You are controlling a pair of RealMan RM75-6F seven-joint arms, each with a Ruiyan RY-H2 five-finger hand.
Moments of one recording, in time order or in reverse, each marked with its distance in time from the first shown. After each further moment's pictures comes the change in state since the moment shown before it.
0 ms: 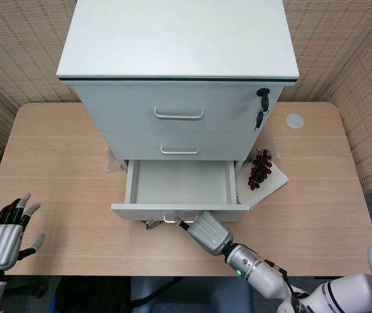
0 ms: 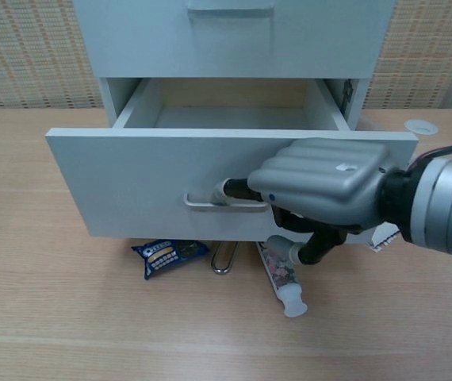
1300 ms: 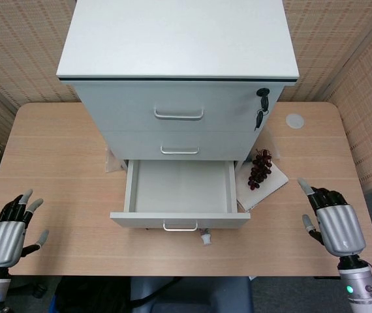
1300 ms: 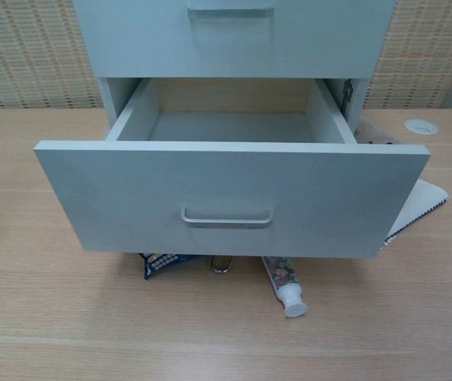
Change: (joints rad) left arm -0.007 -0.022 -0.022 -0.027 0.003 0.013 0.016; right arm -0.590 0.352 -0.100 0.130 -0.411 0.593 0.513
